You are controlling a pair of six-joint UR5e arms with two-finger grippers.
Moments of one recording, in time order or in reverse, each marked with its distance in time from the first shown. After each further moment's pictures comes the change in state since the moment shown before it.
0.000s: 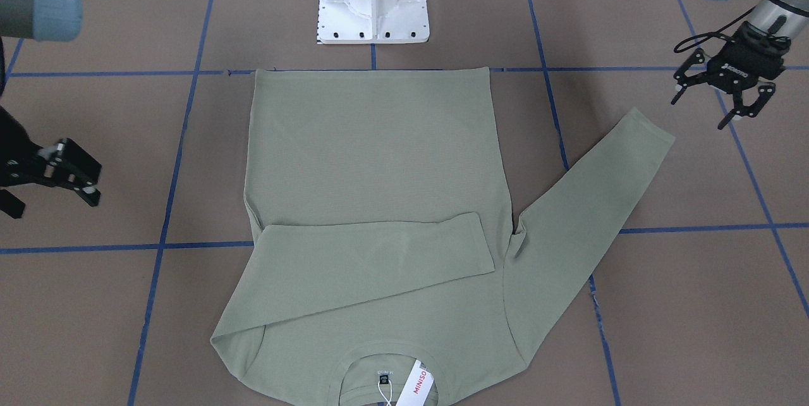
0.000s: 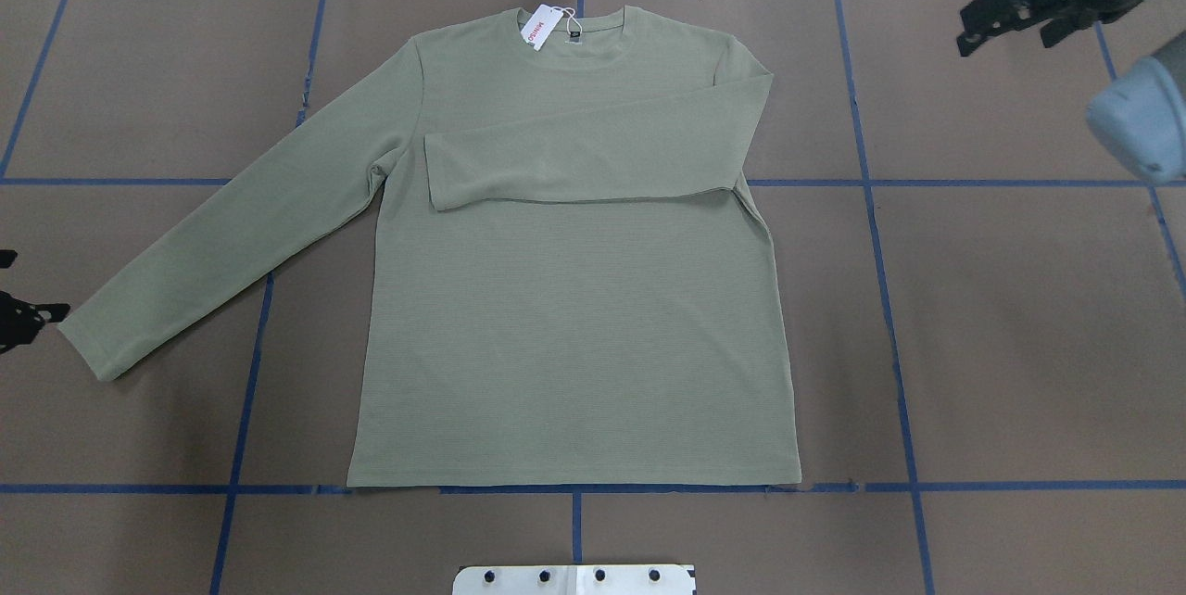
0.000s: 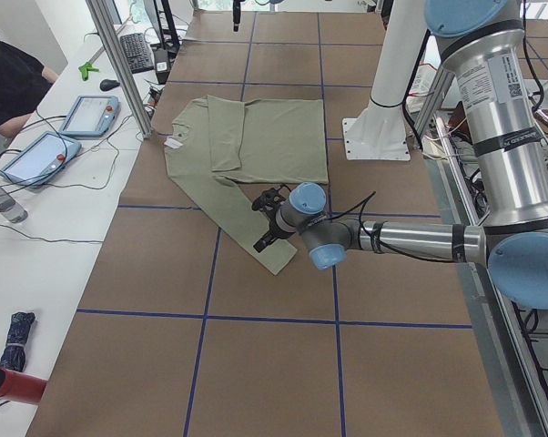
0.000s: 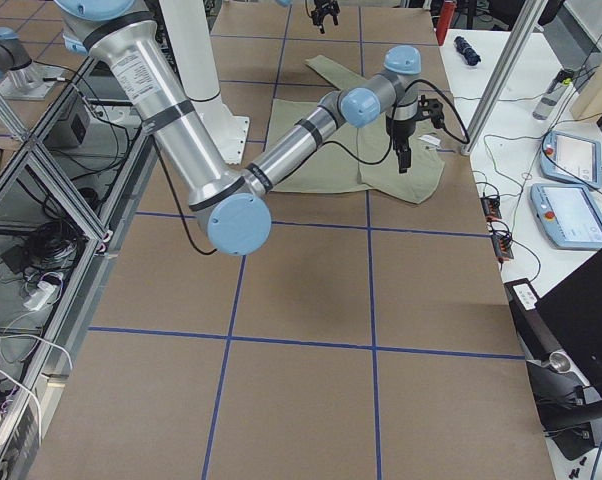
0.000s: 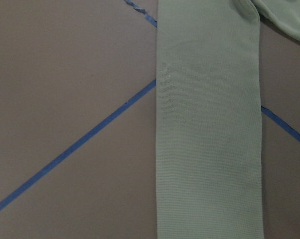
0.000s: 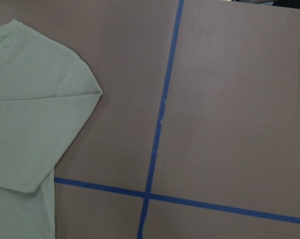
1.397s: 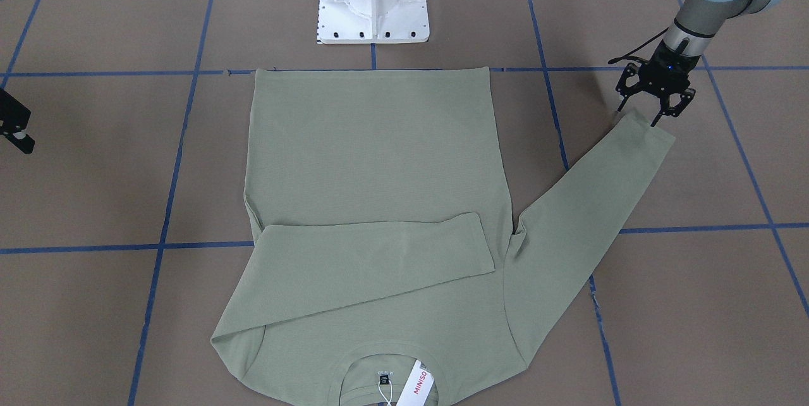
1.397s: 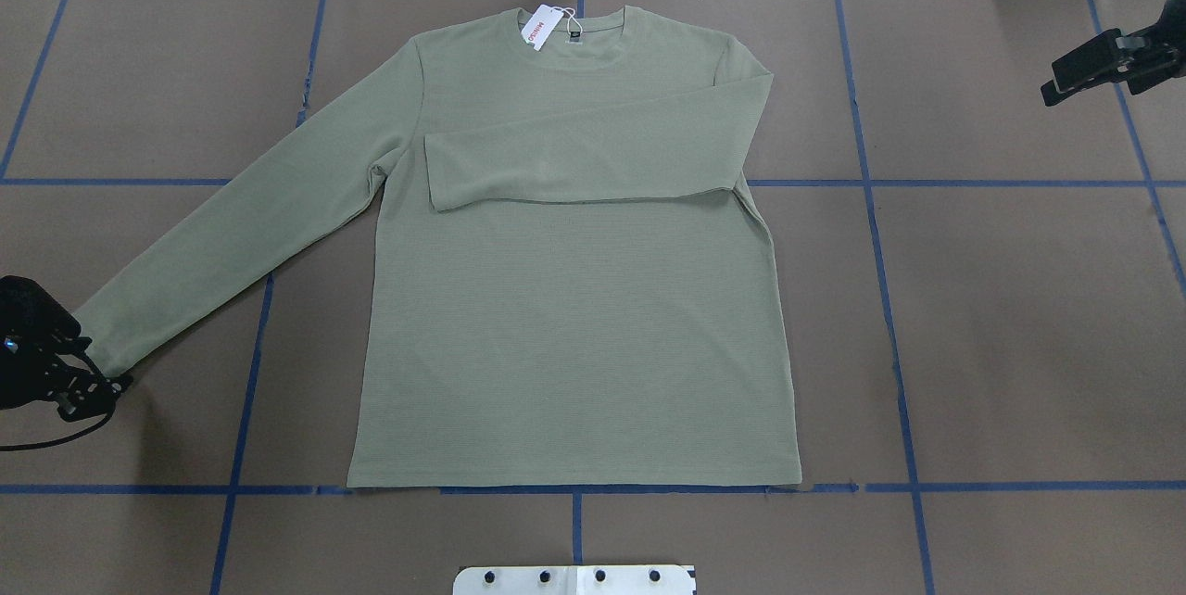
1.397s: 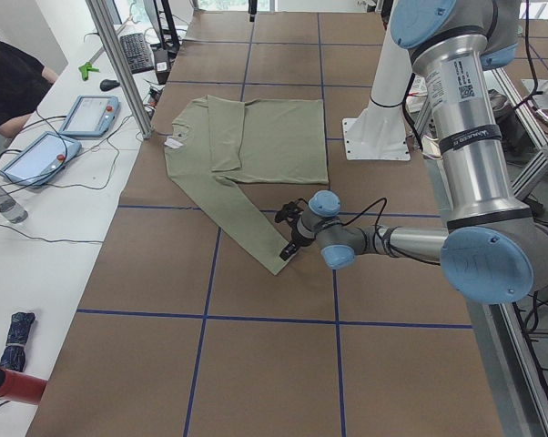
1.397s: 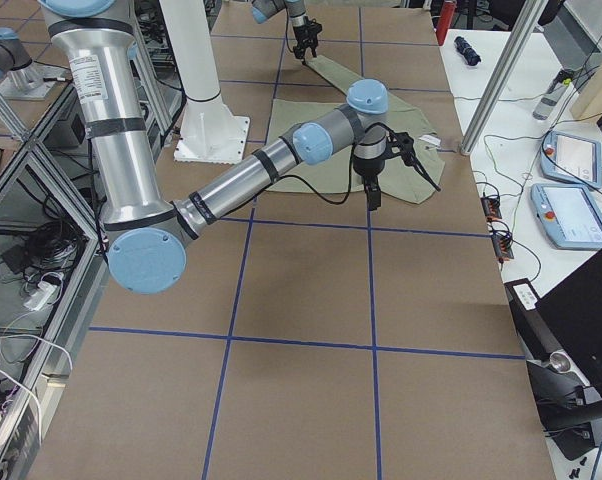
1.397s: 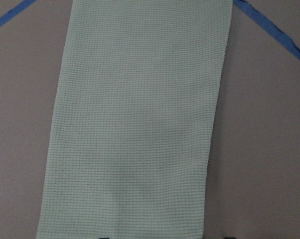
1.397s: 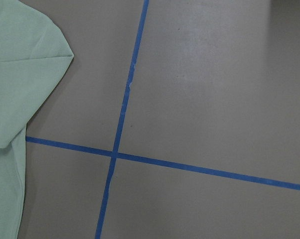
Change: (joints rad) left arm 0.269 0.011 0.057 0.005 0.197 -0.134; right arm 0.032 -0.136 0.099 0.008 0.011 -0.046
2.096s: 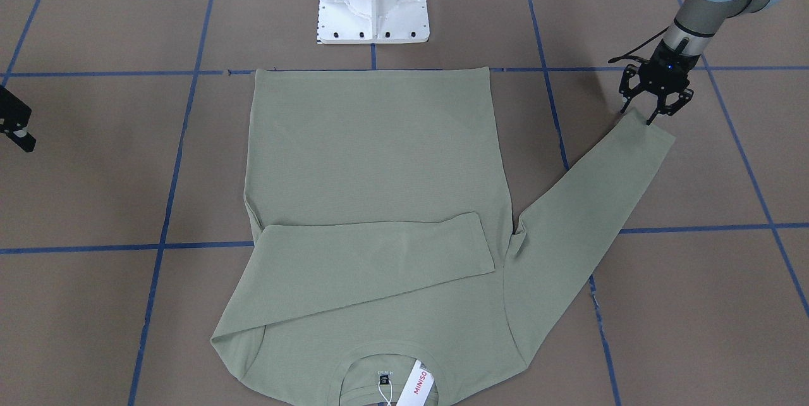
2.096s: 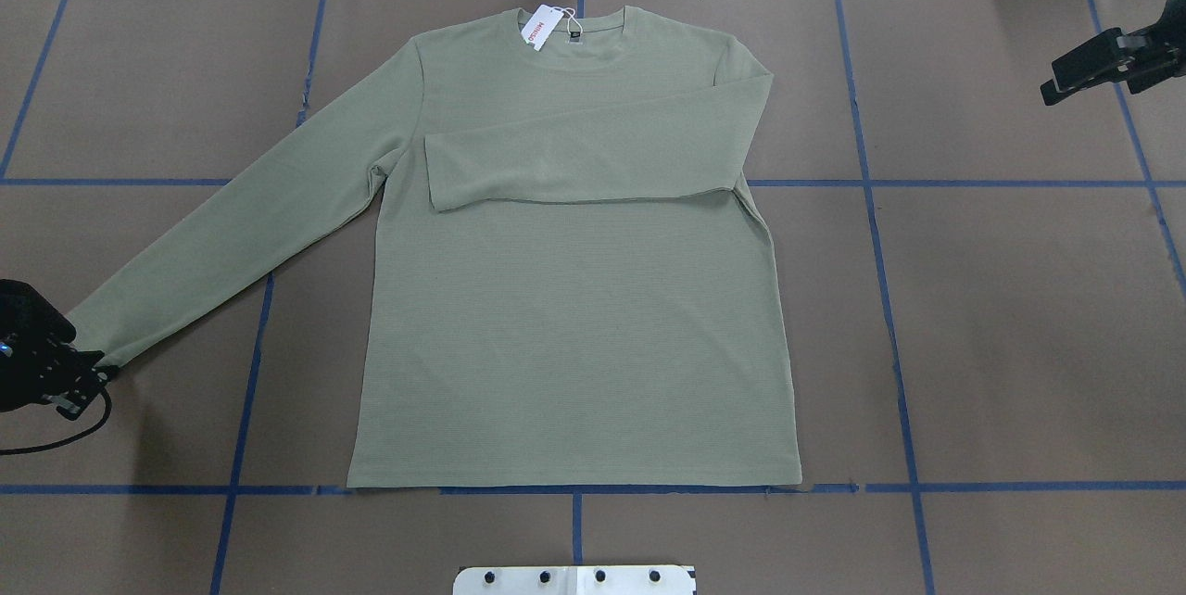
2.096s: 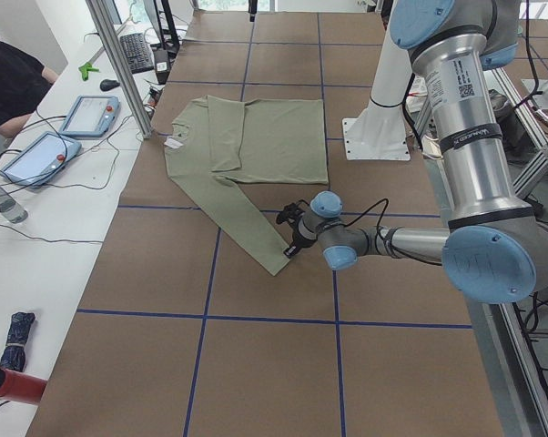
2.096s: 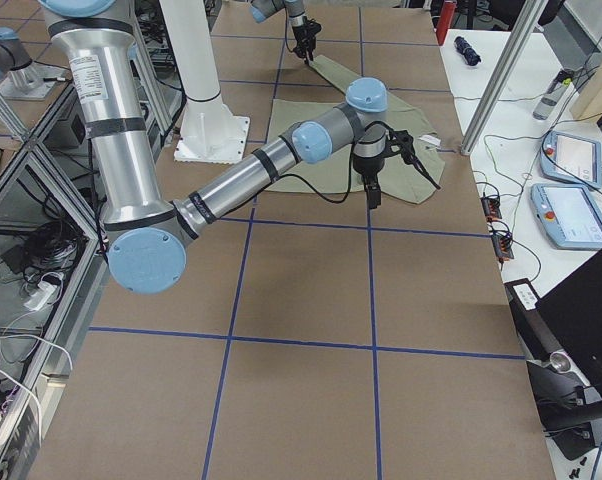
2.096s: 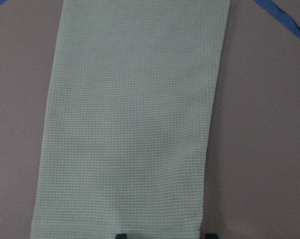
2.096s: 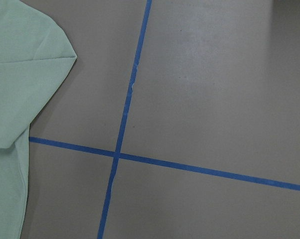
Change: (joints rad) left arm 0.004 0.014 -0.009 -0.003 0.021 0.002; right arm 0.000 0.000 0.005 0.001 0.001 0.002
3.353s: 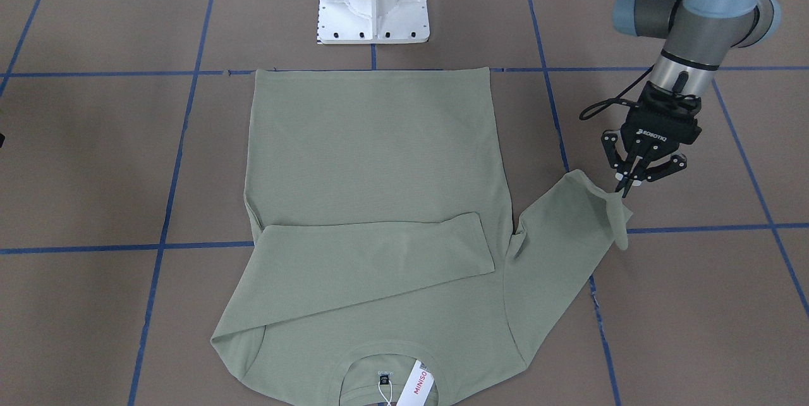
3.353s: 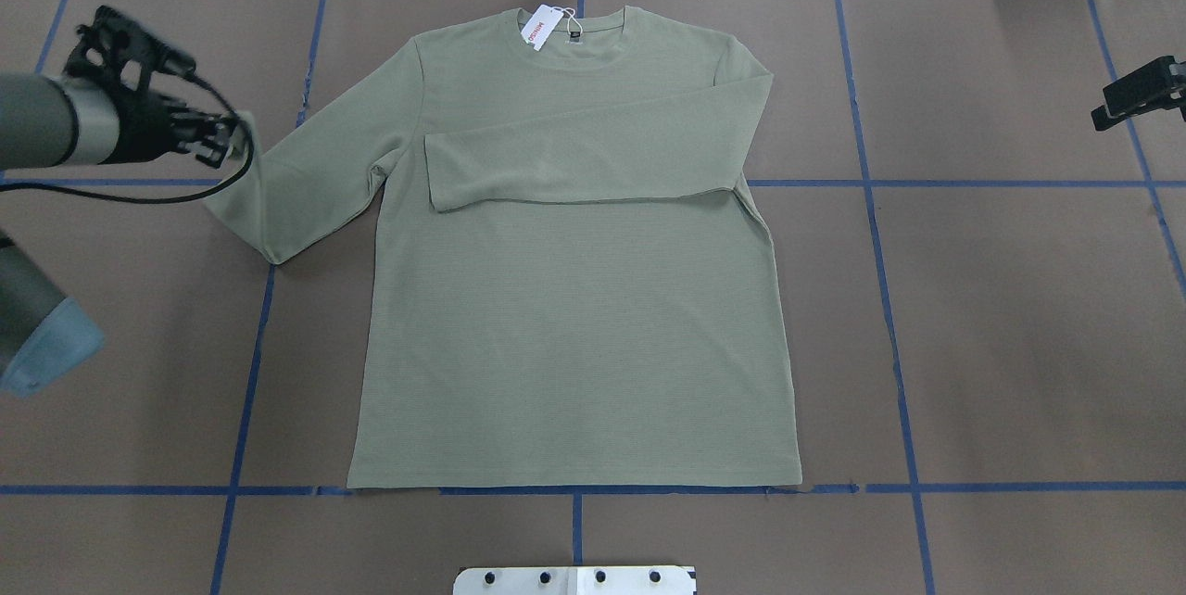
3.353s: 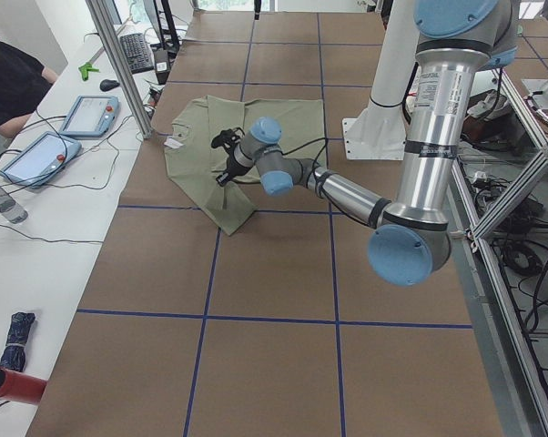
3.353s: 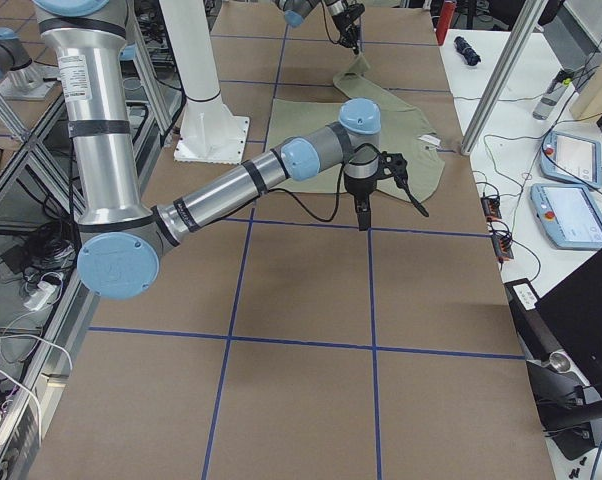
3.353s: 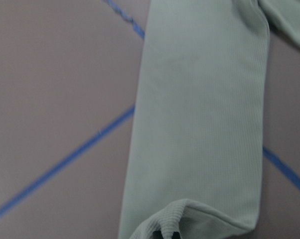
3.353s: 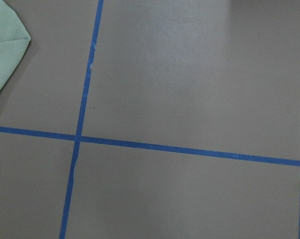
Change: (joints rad) left arm -0.297 -0.589 -0.024 0.449 -0.041 0.036; right arm 0.038 -0.090 0.001 0.005 -0.003 -0.021
